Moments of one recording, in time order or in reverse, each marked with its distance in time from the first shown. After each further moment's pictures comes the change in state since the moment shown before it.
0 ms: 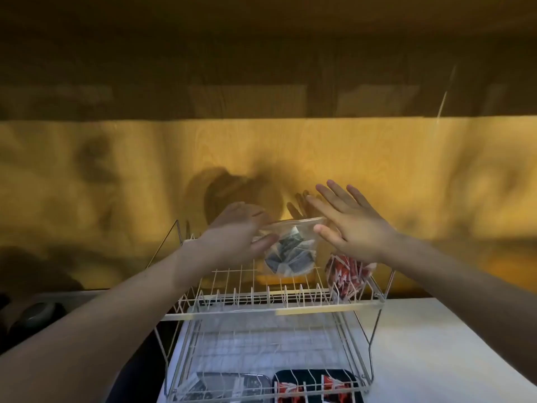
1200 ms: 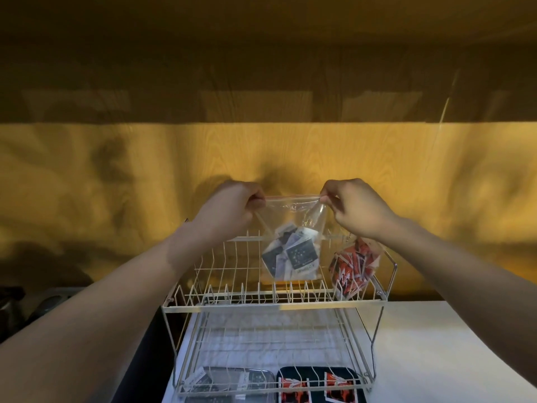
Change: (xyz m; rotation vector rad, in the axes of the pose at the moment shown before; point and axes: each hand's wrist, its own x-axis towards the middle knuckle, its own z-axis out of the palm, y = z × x) left_hand 0.001 -0.012 -0.036 -0.273 0.244 -0.160; right_hand 0.021 -0.016 -0.038 0.300 0.261 0.069
